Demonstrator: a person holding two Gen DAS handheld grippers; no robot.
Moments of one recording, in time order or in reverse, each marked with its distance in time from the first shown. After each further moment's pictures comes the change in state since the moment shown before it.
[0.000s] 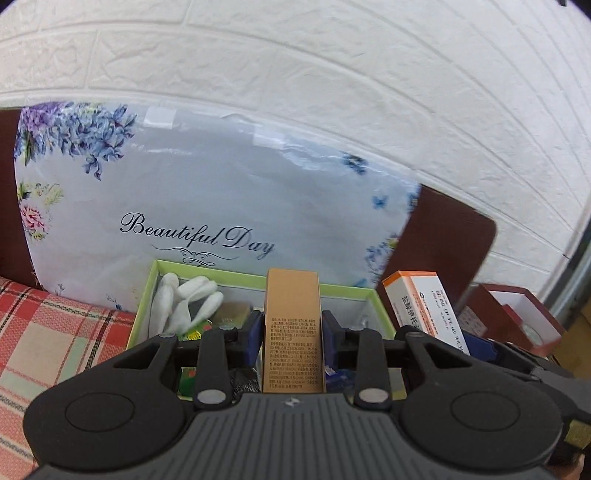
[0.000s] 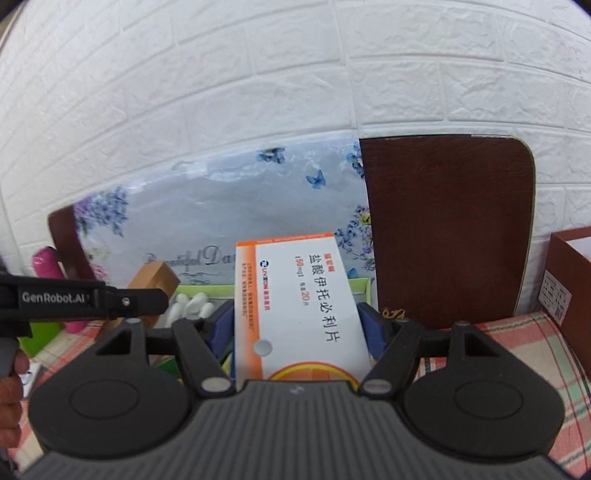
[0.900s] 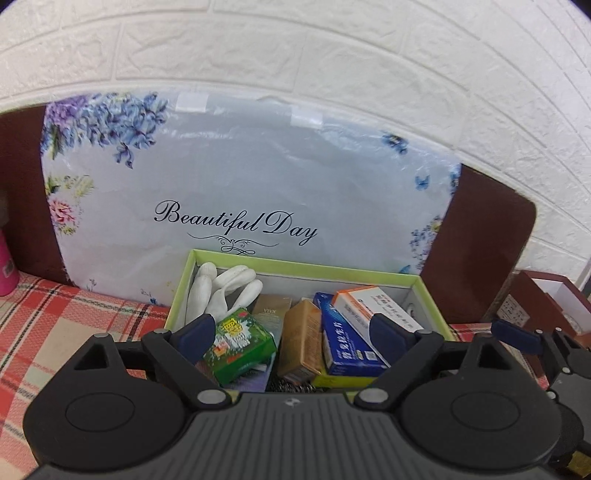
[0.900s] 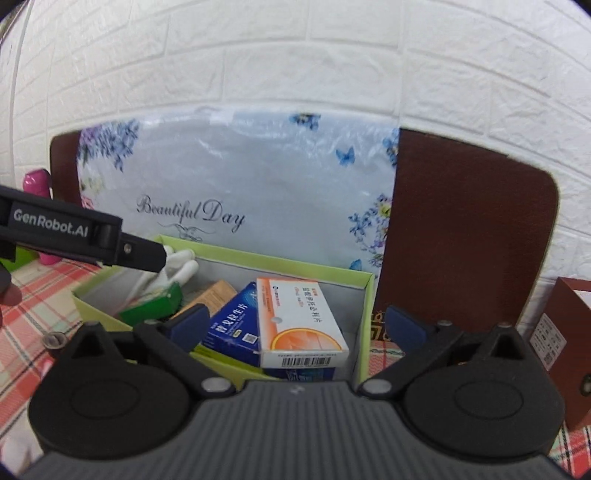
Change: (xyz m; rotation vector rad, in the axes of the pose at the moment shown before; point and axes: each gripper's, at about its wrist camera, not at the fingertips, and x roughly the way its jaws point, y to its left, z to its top) left arm -0.007 0.001 -0.013 0.035 0.002 0.123; right arm -0.002 0.019 -0.028 -0.229 -0.007 -0.030
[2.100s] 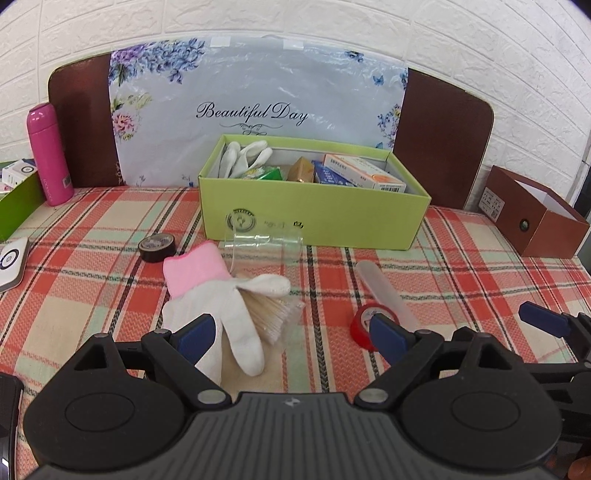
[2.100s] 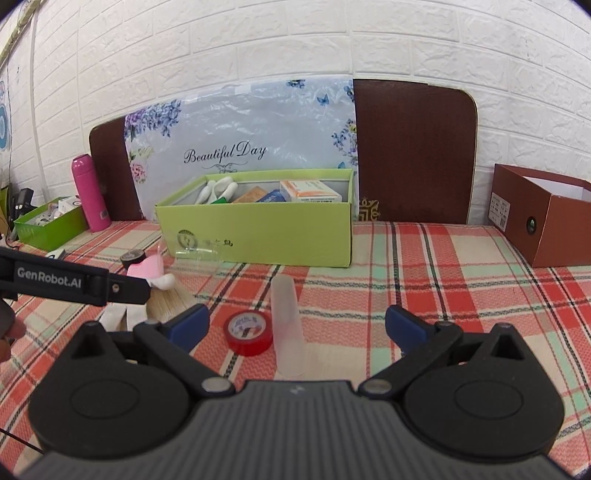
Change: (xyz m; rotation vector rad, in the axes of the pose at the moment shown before) left arm -0.107 -0.015 -0.133 0.051 0.132 0.067; right arm -0.154 0.022 -0.107 0.139 0.087 0.016
